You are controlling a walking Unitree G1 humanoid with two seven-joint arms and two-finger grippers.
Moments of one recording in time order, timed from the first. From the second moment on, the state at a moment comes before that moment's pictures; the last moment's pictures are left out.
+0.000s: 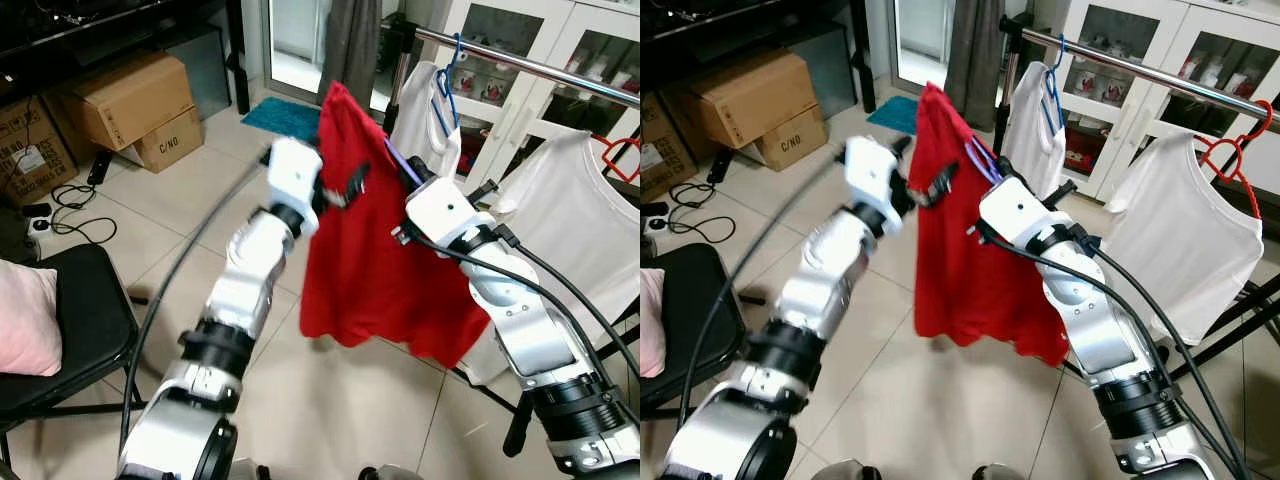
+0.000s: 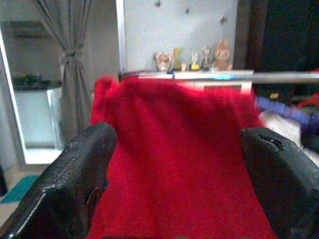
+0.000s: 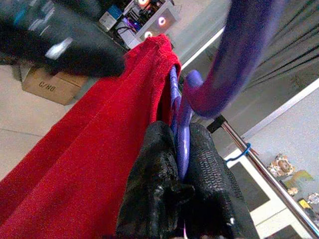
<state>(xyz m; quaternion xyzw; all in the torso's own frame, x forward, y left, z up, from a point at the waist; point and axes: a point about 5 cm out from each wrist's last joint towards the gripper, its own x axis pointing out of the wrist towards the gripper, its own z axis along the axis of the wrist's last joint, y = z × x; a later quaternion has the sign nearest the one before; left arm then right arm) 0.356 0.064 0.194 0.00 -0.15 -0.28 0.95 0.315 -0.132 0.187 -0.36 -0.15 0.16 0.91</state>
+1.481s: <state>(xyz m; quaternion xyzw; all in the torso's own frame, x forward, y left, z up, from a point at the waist) 0.365 0.054 0.189 0.01 -0.12 -0.33 0.94 0.314 -0.127 0.185 -0.37 -0.16 0.17 0.90</state>
